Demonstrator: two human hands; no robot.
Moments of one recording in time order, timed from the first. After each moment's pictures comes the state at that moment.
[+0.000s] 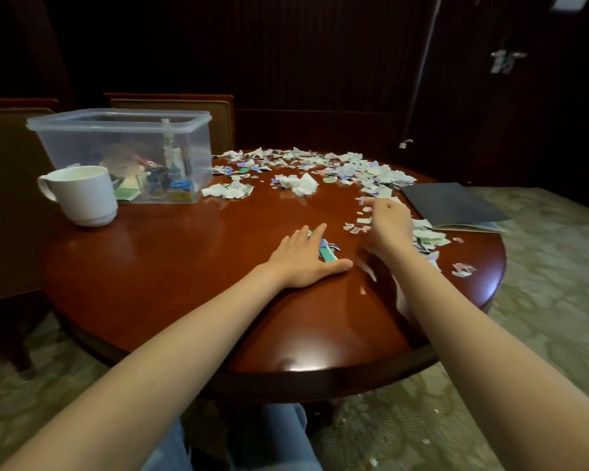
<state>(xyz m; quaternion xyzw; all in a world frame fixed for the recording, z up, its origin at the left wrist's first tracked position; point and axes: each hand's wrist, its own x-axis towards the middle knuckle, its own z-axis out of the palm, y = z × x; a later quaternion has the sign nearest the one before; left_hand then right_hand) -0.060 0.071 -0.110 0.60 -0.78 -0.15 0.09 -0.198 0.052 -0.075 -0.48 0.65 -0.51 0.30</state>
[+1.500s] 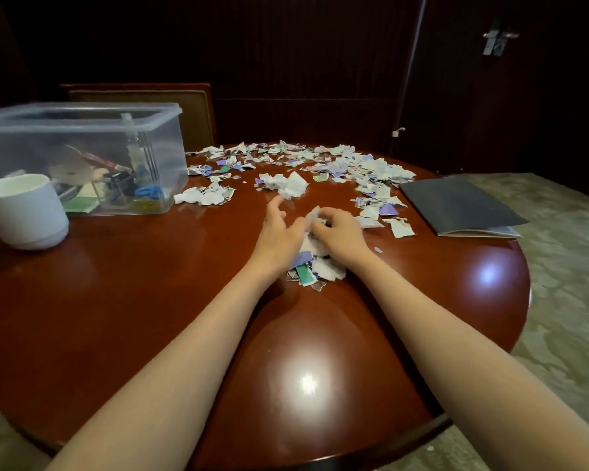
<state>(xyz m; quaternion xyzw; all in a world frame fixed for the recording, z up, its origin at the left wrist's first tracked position) -0.061 0.023 -0.100 0.56 -0.58 -0.37 0.45 -0.174 -0.020 -0.115 -0.71 0.55 -0.38 0.22</state>
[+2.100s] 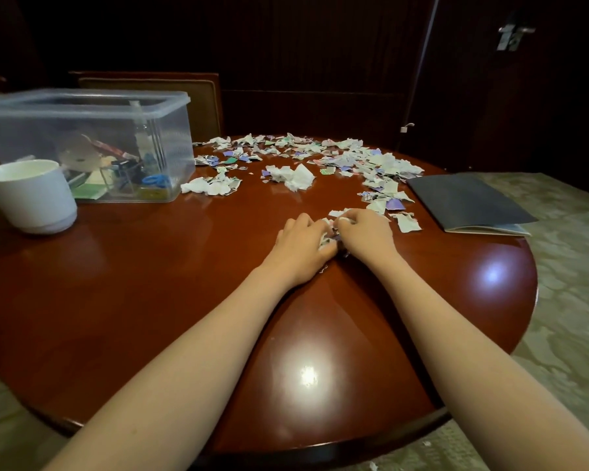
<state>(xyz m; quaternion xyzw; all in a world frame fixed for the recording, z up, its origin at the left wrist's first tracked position) -0.071 0.022 -0.115 0.59 -0.78 -0.08 0.19 -0.190 0.002 -0.105 -0.66 0.66 -0.32 0.18</state>
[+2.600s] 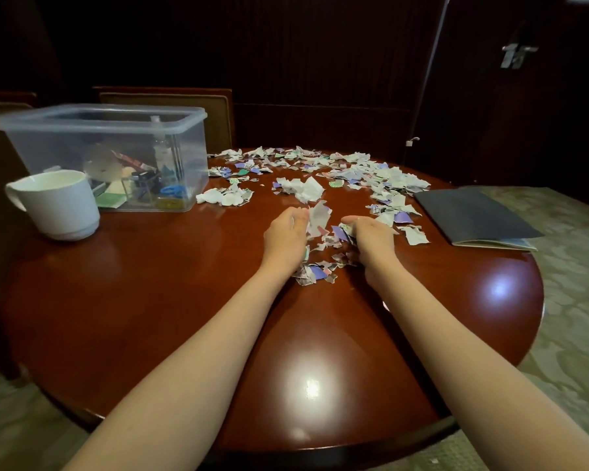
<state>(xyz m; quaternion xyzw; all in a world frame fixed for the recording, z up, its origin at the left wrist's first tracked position) -0.052 0.026 -0.099 0.60 -0.59 -0.23 0.49 -0.170 0.006 -0.099 -0.44 0.61 -0.51 0.41</state>
